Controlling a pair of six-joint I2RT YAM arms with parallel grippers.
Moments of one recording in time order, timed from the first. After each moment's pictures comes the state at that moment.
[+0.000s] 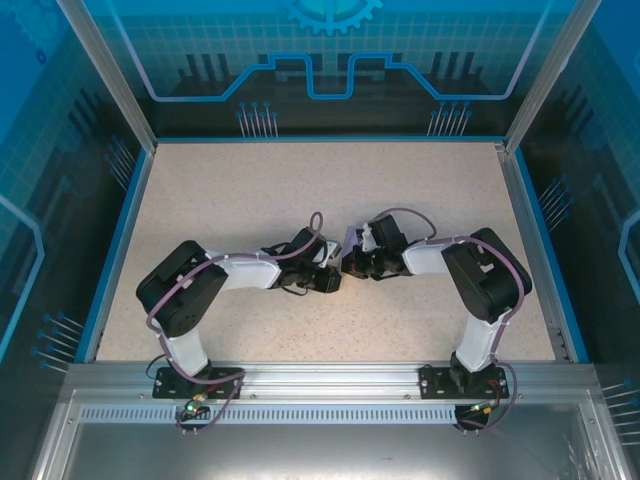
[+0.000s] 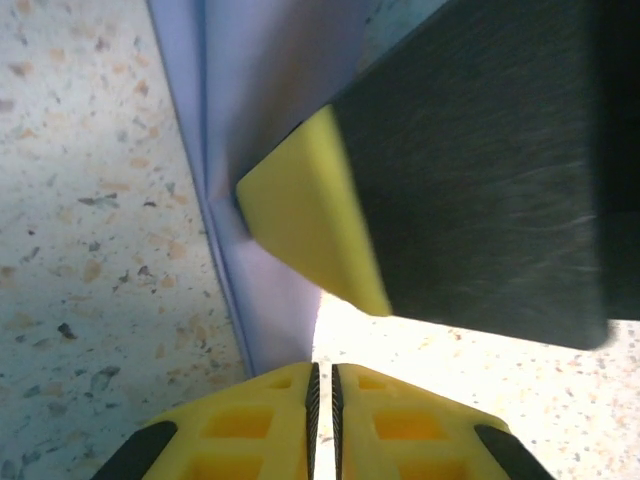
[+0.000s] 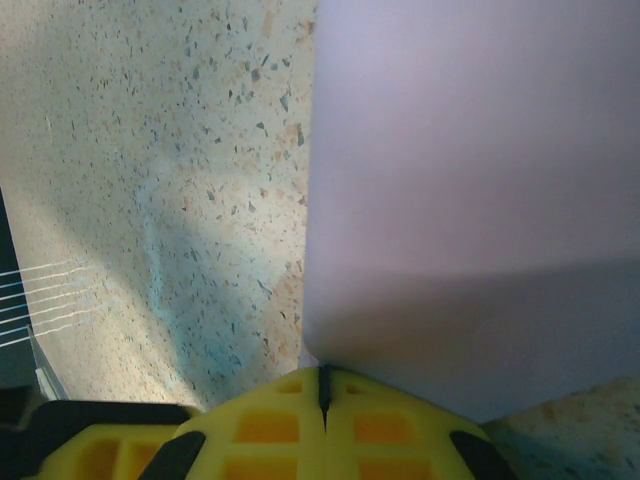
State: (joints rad) left arm -0.70 1.78 0.86 -0.05 0.34 -0.48; right arm 0.49 1.82 0.80 0.06 -0.54 0.74
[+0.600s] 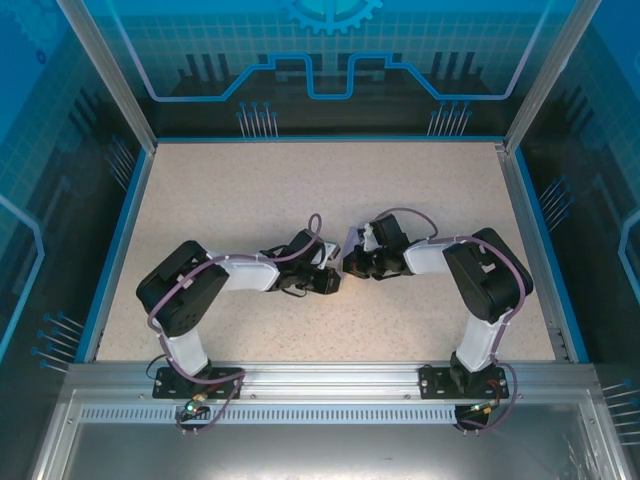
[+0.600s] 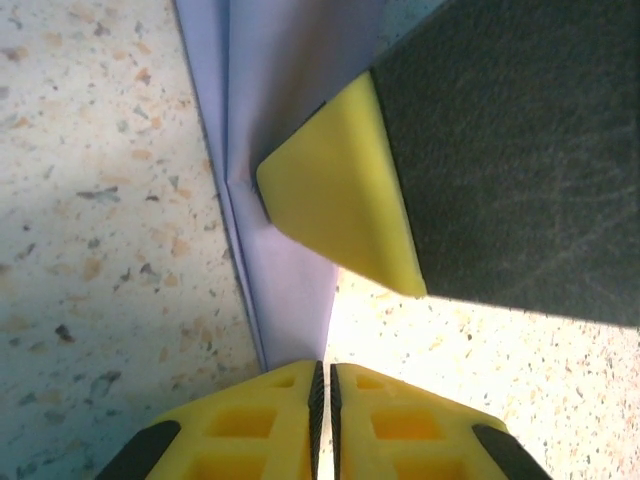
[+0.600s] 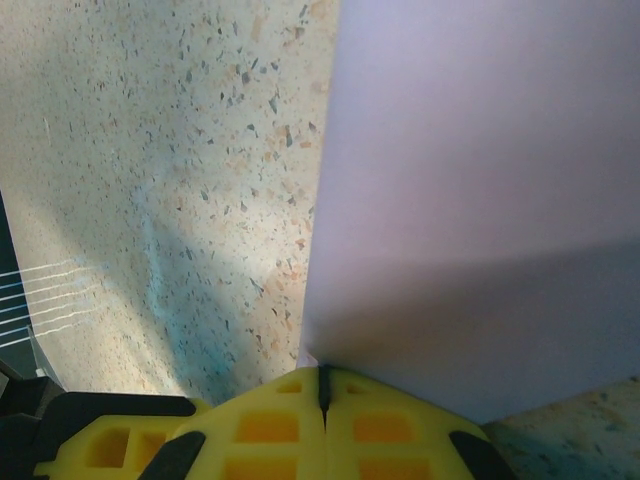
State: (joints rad) left arm -0.70 1.77 0.82 0.01 0.35 -0.48; right arm 0.48 1.81 0.80 0.04 -0.54 0.73
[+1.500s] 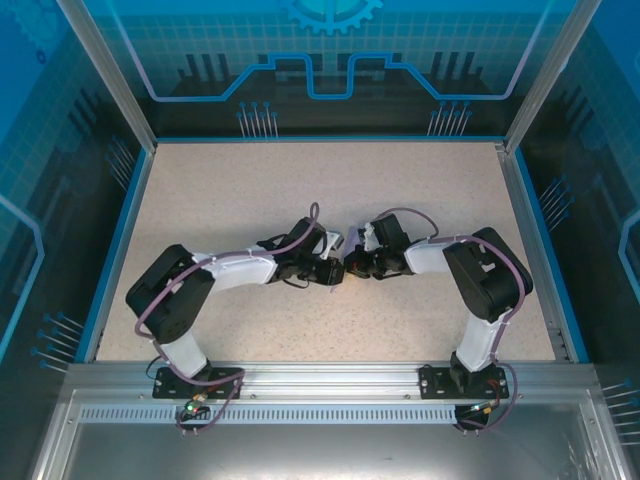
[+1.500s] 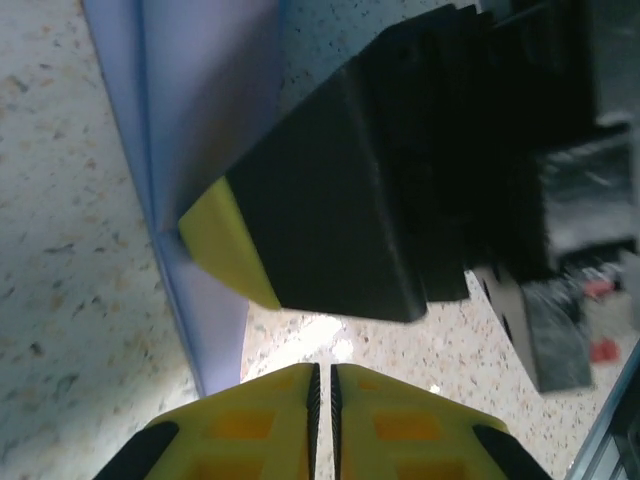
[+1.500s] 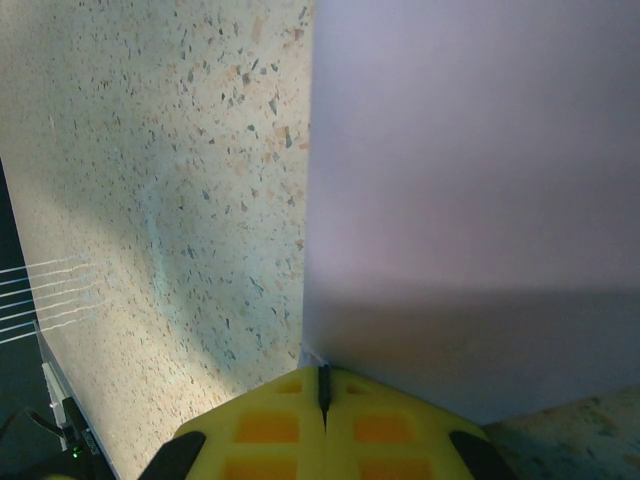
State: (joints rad) left arm -0.69 1.73 0.92 -0.11 0.39 -0.48; right arm 0.47 1.82 0.80 0.04 -0.56 0.72
